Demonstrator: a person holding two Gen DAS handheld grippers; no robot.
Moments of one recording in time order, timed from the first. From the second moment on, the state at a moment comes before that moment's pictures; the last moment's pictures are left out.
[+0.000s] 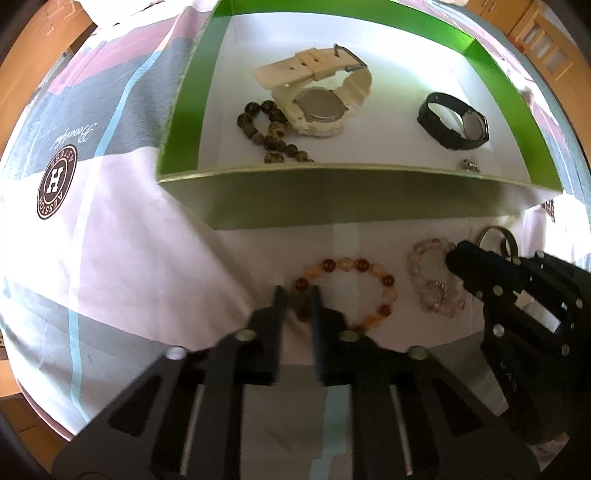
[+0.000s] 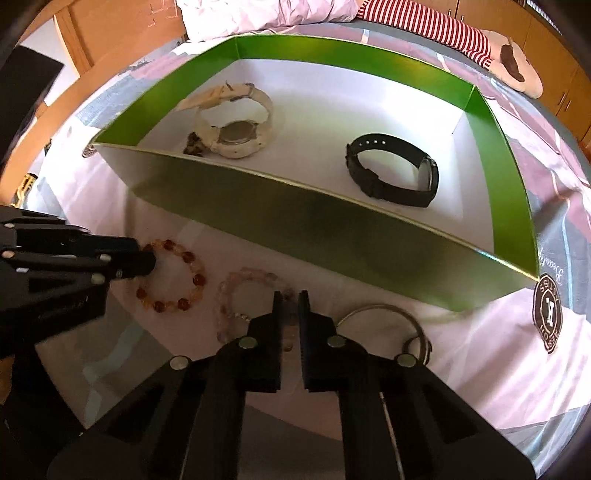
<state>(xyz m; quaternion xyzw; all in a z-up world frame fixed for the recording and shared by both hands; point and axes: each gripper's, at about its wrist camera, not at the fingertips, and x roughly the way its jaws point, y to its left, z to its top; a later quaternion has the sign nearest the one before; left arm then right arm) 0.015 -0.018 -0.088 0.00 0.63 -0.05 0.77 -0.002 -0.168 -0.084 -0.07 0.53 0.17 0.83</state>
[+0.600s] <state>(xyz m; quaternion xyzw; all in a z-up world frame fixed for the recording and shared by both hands) 0.017 0.005 -0.077 -0.02 0.62 -0.04 0.78 0.004 -0.194 -0.071 -0.01 0.51 0.14 0.85</state>
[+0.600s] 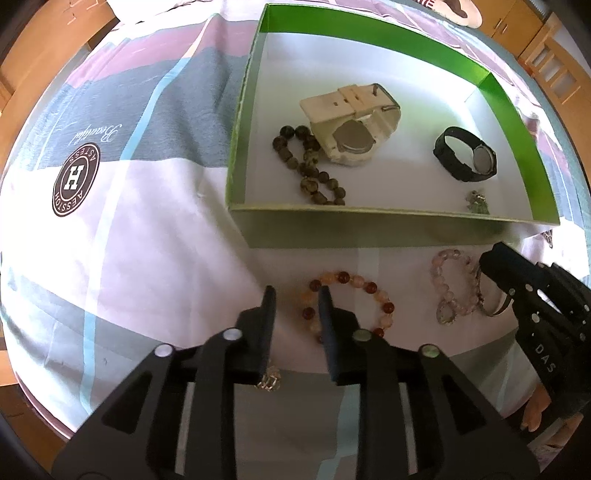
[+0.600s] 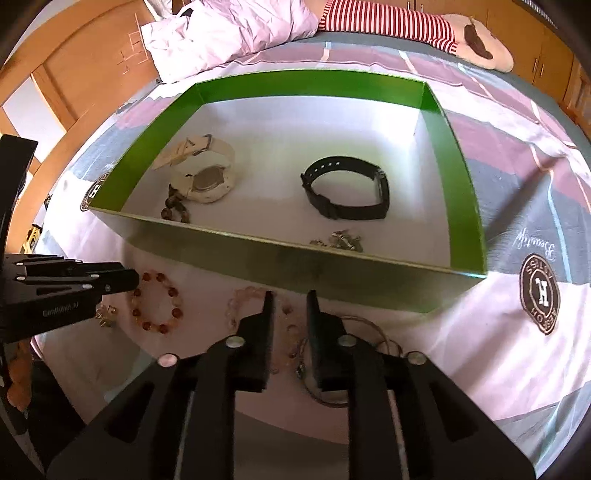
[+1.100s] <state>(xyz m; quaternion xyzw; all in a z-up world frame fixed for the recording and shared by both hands) 0.019 -0.023 -0.100 0.01 0.63 -0.03 0.78 0.003 -0.169 -0.095 -0.09 0.52 0.15 0.84</state>
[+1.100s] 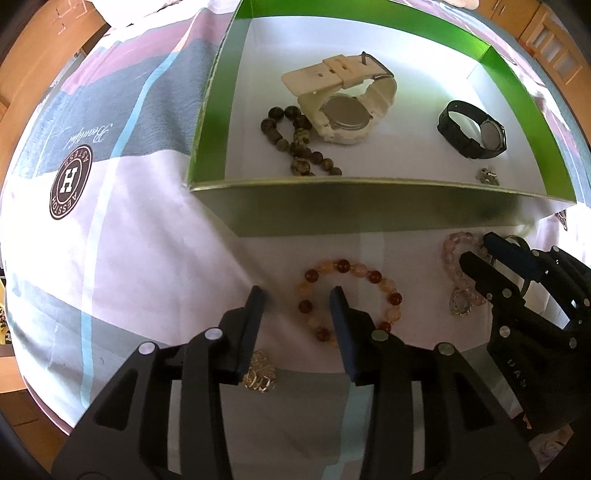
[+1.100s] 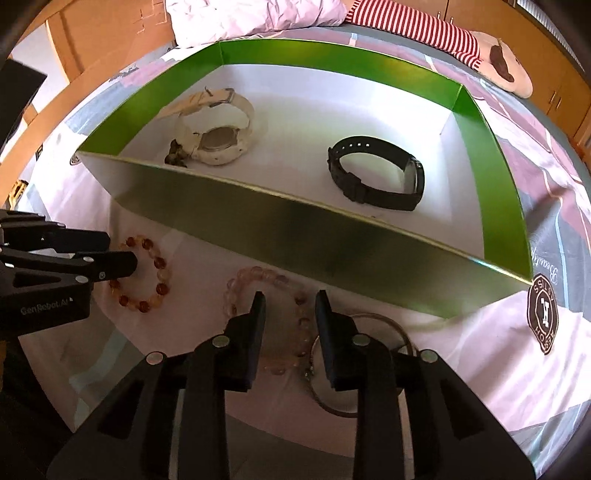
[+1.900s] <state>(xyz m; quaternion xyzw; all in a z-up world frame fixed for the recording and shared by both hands) -0.001 -0.017 -0.011 -0.04 0.52 -0.13 0.85 -0.018 -0.195 -0.008 0.03 0.40 0.22 0.89</state>
